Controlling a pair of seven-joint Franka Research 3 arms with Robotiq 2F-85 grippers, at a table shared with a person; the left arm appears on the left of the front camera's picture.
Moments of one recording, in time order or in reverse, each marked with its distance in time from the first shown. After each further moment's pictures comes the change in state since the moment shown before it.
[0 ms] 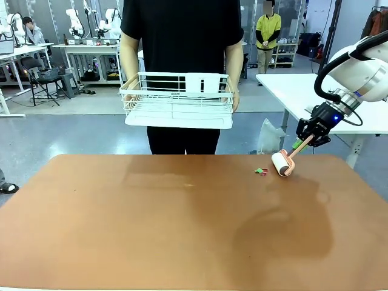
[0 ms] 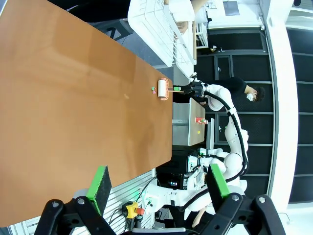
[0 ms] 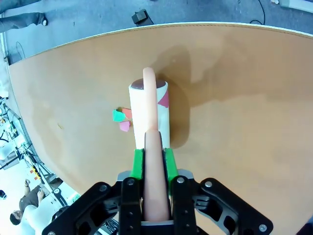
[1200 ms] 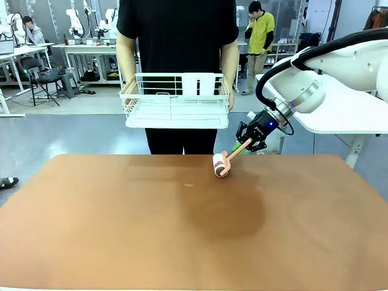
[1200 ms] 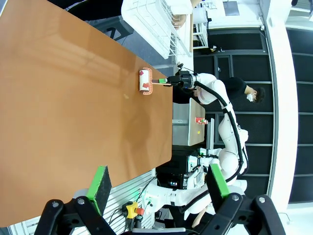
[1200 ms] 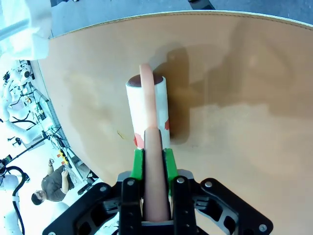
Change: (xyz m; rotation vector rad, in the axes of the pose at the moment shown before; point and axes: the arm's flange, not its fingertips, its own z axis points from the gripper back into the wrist) left arm 0.000 0.000 0.000 0.000 0.000 0.000; right arm 0.007 0.147 -0.135 0.159 0.117 -0.015
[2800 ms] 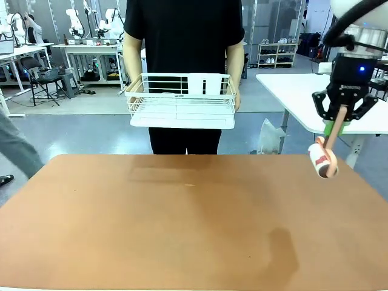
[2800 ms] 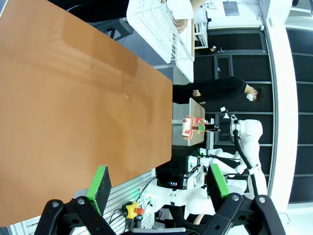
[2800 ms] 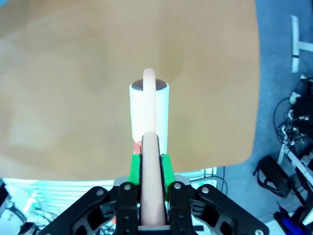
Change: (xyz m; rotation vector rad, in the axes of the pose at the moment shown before) left arm 0.000 0.000 0.000 0.000 -0.001 0.000; right arm -0.295 0.071 0.176 -0.722 -0.216 -0.133
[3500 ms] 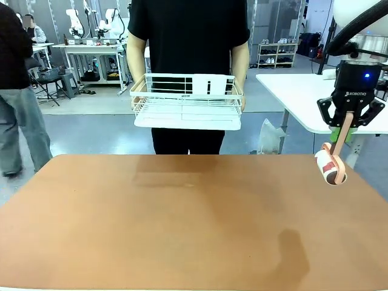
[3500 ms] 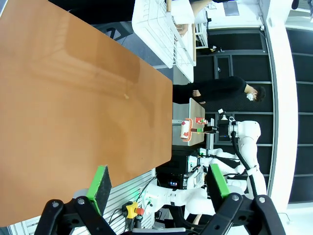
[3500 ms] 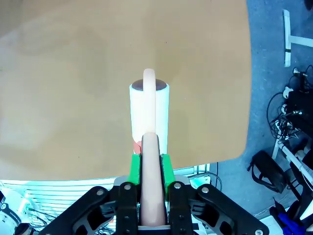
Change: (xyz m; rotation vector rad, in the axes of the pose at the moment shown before) left arm 0.000 0.000 0.000 0.000 0.000 0.000; right arm -0.005 -0.007 -0.009 -0.026 0.013 -0.003
